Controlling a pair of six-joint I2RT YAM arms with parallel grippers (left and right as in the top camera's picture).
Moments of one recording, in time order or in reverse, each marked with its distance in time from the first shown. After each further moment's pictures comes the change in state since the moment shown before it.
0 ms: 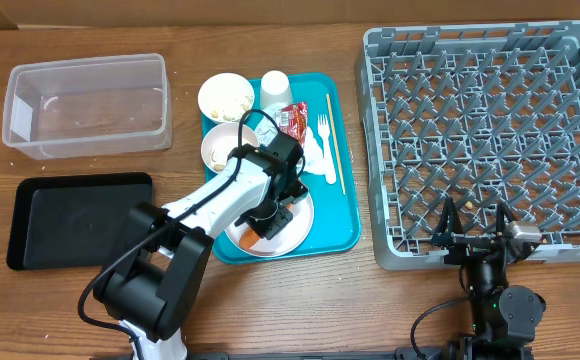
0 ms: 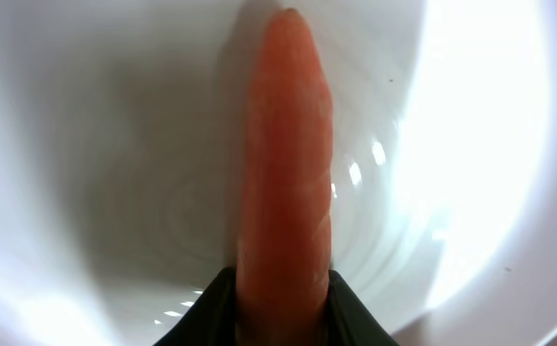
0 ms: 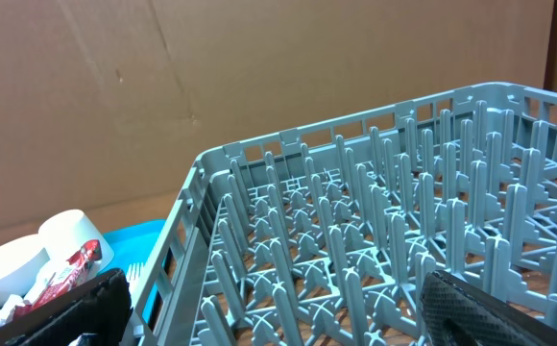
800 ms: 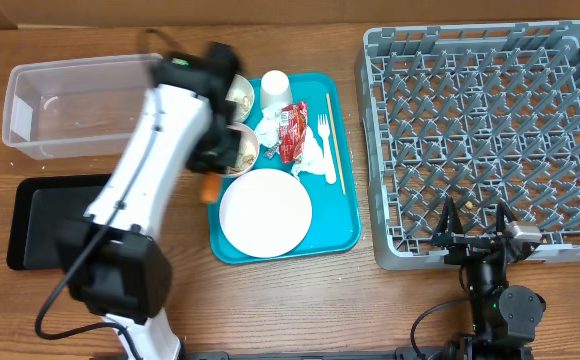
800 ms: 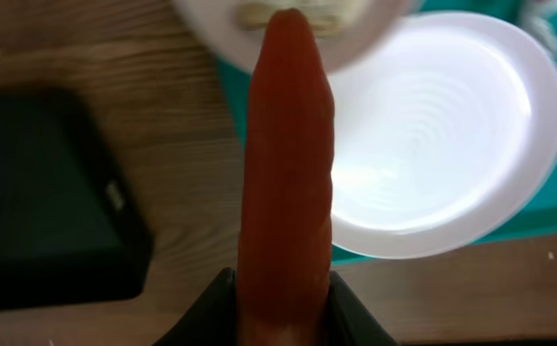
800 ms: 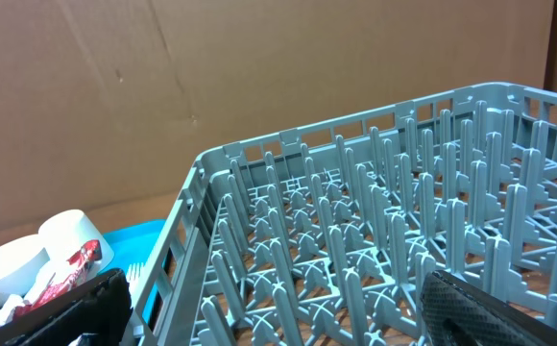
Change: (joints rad) left arm 0.319 0.011 0.610 -0.617 -0.031 -0.406; right arm 0.000 0.000 0.000 0.001 0.000 0.000
